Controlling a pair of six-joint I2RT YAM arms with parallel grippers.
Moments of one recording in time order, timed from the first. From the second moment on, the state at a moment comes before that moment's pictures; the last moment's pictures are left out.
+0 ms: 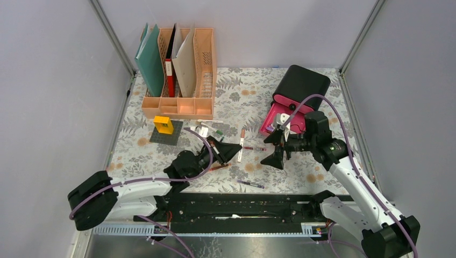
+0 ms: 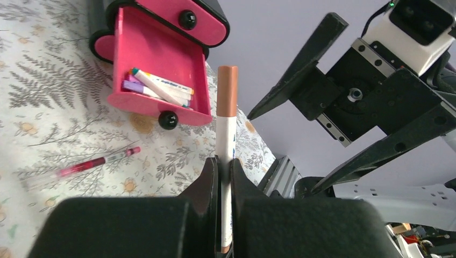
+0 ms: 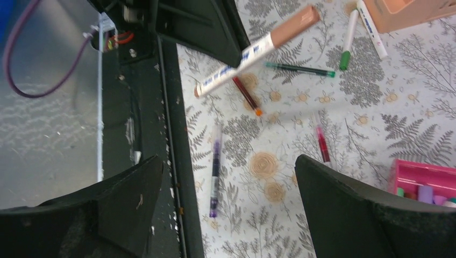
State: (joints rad) left arm -0.98 1.06 0.28 0.88 -0.07 -0.79; right arm 0.38 0.90 0.79 -0.53 -0.95 -0.39
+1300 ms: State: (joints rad) left arm -1.11 1.40 0.47 1.19 -0.22 -0.75; right arm 0.37 1.04 0.69 -0.14 -1.04 0.12
